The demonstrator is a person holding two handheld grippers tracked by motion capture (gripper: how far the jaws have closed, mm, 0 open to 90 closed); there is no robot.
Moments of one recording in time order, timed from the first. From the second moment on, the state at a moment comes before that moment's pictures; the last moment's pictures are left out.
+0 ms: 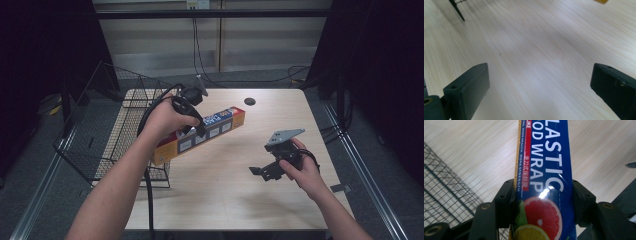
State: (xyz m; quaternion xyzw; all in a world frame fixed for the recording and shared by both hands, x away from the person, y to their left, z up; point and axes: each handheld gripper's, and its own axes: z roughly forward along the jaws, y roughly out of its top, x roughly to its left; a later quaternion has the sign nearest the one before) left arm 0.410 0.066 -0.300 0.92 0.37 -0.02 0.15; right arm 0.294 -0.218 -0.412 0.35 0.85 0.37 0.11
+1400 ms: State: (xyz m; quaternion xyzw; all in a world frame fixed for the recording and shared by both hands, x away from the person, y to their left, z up) left arm 0.431 0.140 -0.263 0.85 0.50 0.01 0.15; right arm 0.292 -0.221 -0.425 0.35 0.85 0.37 0.11
